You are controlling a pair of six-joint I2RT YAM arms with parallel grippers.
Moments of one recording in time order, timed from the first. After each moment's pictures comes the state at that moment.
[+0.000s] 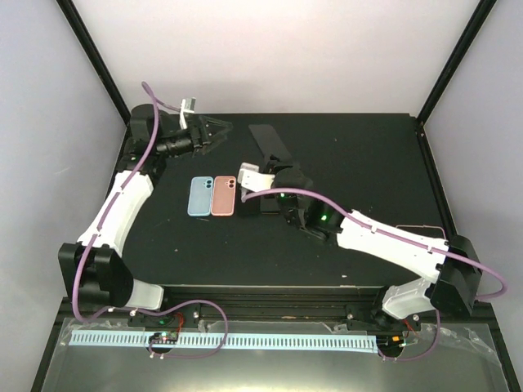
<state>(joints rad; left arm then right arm) -0.07 1.39 1.25 -0.10 1.02 -0.84 1.03 1.39 1.17 0.02 0.67 -1.08</state>
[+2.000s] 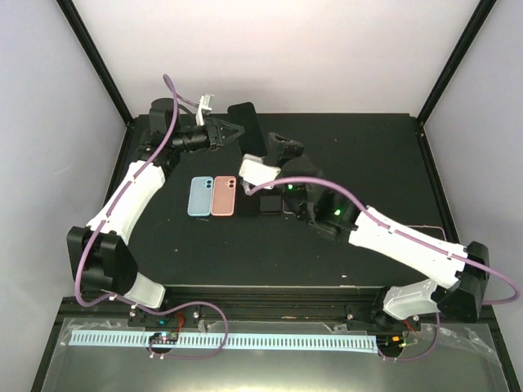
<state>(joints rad) -0.20 1.49 1.34 -0.12 0.96 -0.76 1.06 1.36 1.23 -0.05 0.61 -1.02</state>
